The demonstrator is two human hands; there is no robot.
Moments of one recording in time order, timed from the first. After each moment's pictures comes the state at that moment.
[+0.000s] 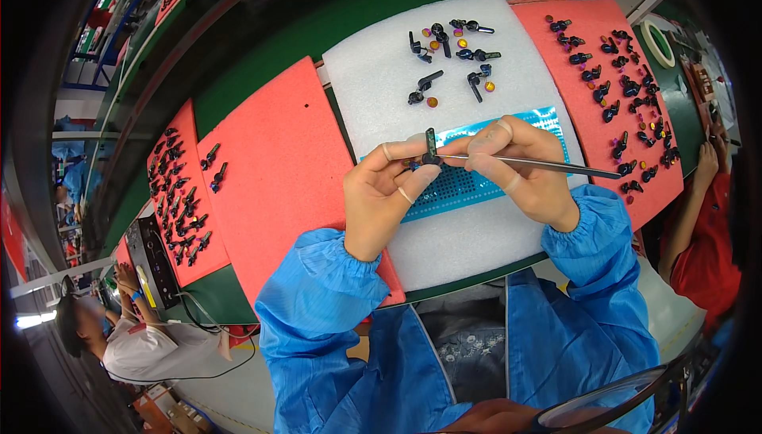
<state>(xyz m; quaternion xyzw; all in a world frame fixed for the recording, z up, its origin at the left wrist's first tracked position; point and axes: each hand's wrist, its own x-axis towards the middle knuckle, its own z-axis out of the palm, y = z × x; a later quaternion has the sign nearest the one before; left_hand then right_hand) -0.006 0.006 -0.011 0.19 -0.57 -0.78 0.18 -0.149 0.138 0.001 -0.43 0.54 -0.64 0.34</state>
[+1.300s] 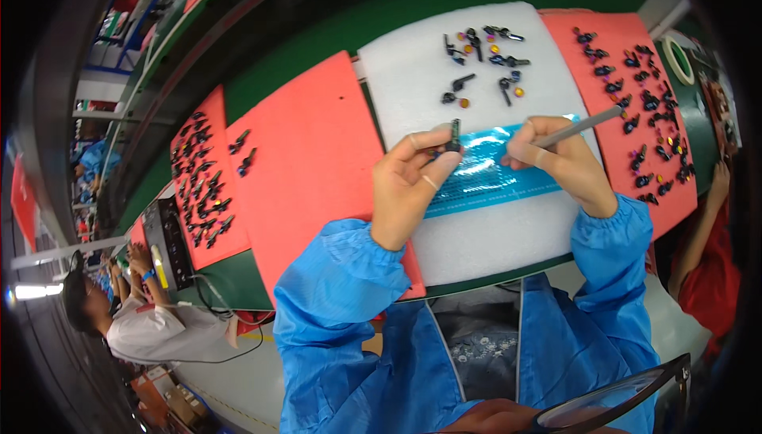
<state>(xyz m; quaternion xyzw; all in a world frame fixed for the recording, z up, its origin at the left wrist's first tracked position) -0.007 0.007 -0.007 0.23 -0.58 -0.74 0.23 -0.176 0.143 0.001 -0.31 0.64 -0.54 0.46</state>
